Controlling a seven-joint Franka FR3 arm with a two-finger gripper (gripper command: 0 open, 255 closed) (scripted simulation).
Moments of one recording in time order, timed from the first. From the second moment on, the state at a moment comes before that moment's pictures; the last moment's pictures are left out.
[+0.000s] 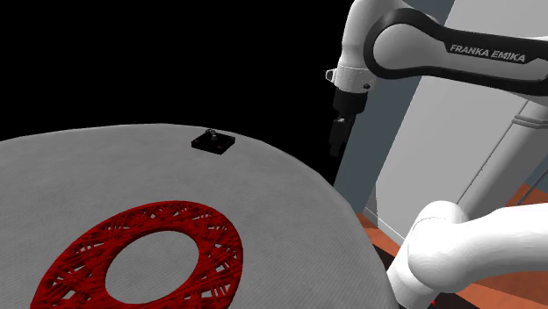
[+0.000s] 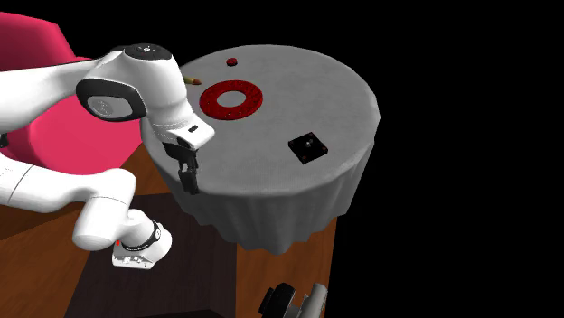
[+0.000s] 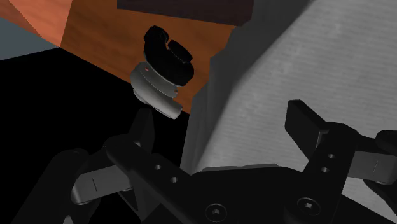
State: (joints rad) arm -0.02 -0.80 0.06 -2.33 -0.07 1.50 -0.16
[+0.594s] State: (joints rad) arm -0.01 -0.55 0.10 -2.17 -0.01 1.60 -0.10
